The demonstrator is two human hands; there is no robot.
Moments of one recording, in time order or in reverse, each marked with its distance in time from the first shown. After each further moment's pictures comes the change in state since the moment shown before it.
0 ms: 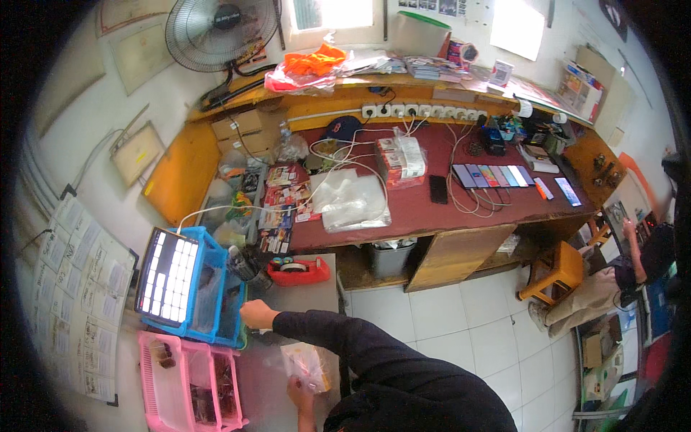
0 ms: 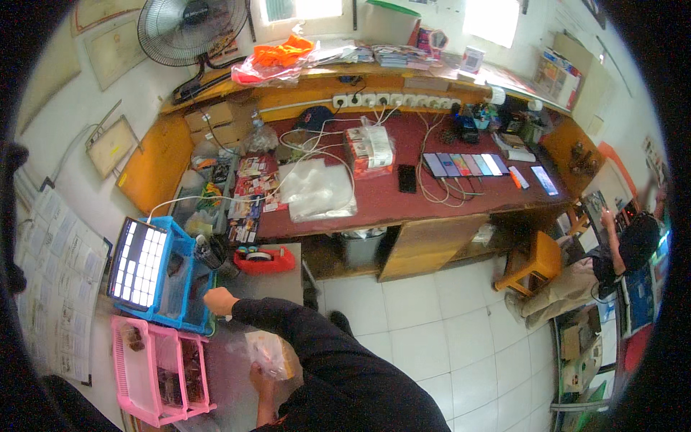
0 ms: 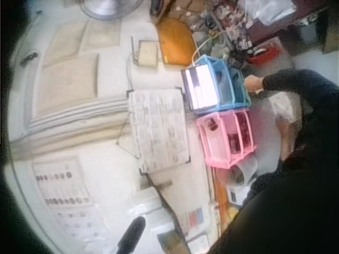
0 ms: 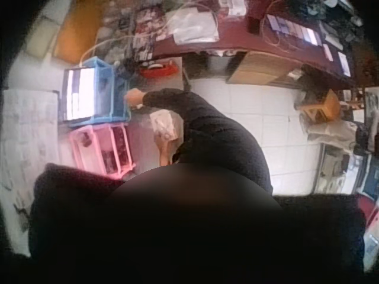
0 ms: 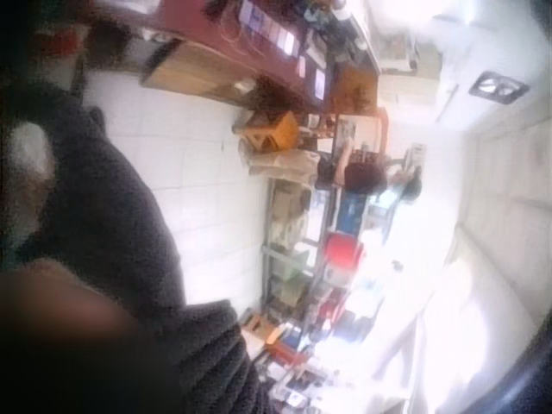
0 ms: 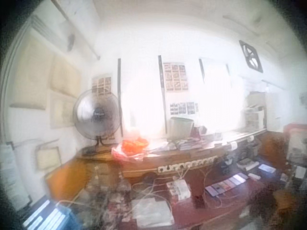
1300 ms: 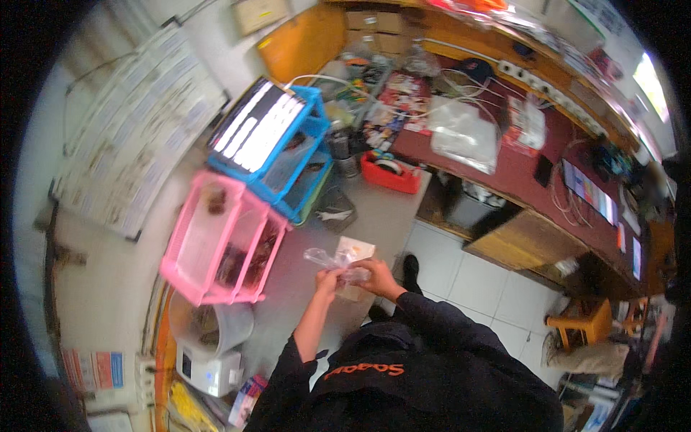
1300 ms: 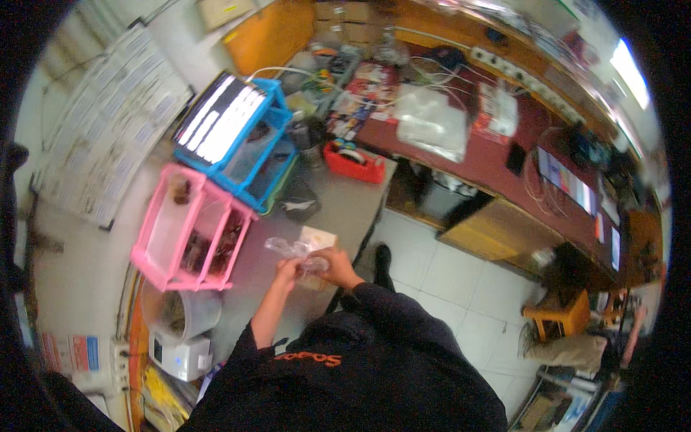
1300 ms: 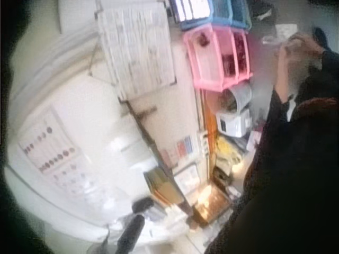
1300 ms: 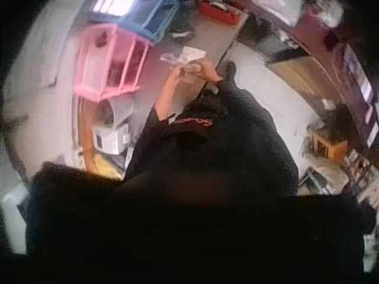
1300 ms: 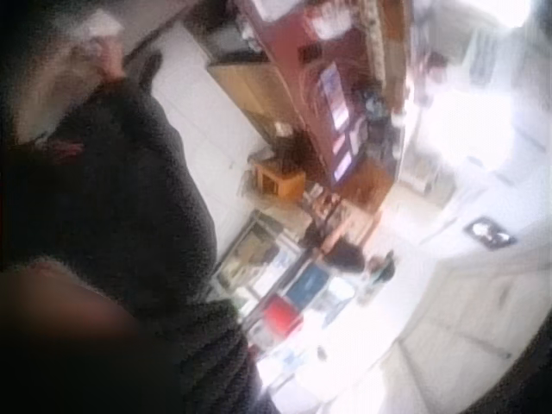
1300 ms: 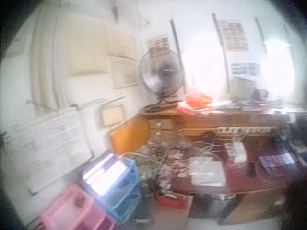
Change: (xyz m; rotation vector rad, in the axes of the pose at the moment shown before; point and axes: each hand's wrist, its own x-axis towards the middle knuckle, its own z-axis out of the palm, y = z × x) left_hand 0.036 -0.005 -0.019 -0.675 -0.056 -0.716; right_hand -0.255 -0.050 0.018 0.585 0.123 0.152
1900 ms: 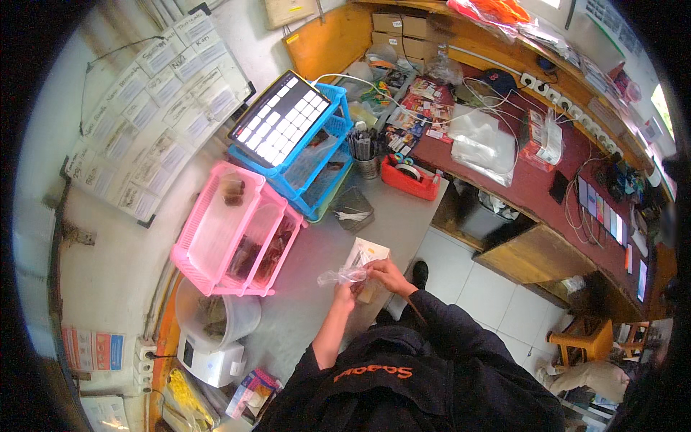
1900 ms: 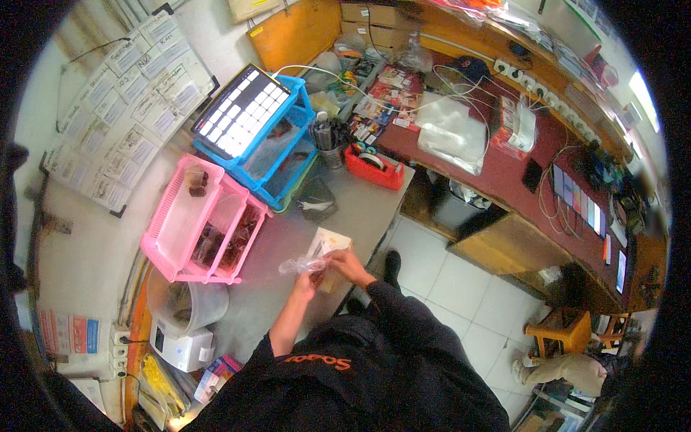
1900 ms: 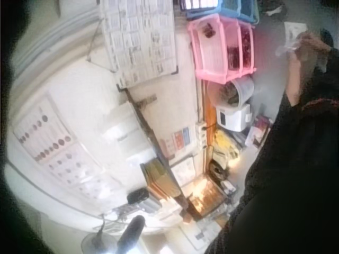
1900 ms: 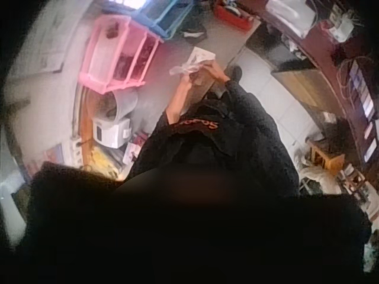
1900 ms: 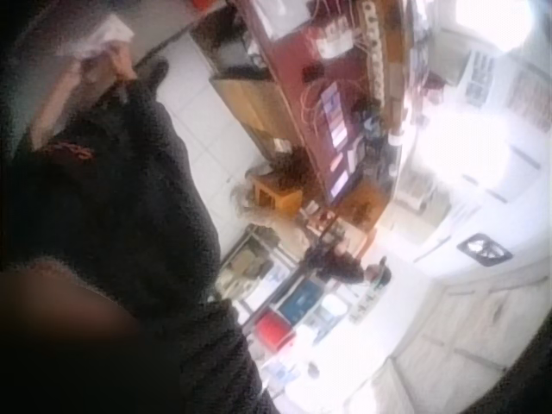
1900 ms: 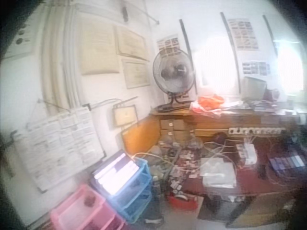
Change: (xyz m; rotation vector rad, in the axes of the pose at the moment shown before) left_hand -0.005 -0.047 -0.002 -0.382 -0.092 -0.036; right_hand 0.015 0.034 0.011 0.356 -0.220 0.172
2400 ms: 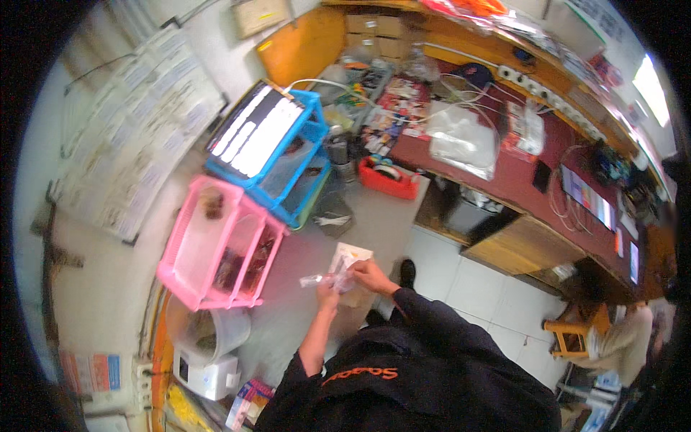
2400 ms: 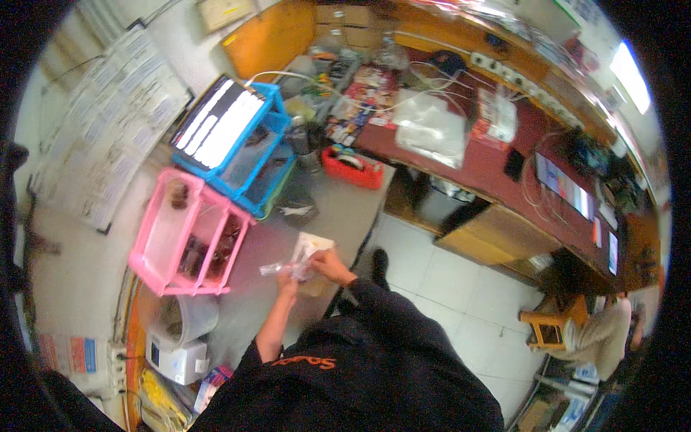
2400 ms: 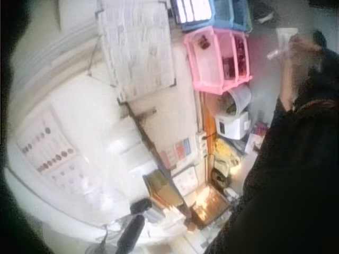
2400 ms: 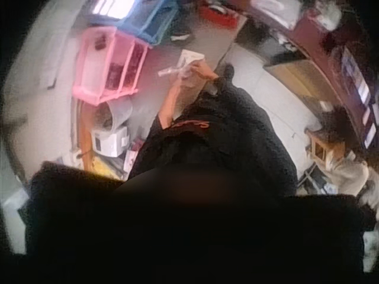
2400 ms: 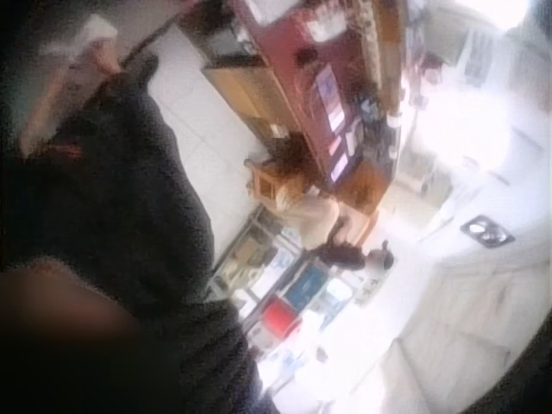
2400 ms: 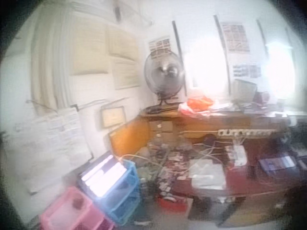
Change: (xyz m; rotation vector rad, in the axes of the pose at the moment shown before) left_hand -0.020 0.014 0.017 0.622 0.158 0.458; right_hand 0.010 0.008 0.003 0.018 0.020 0.084
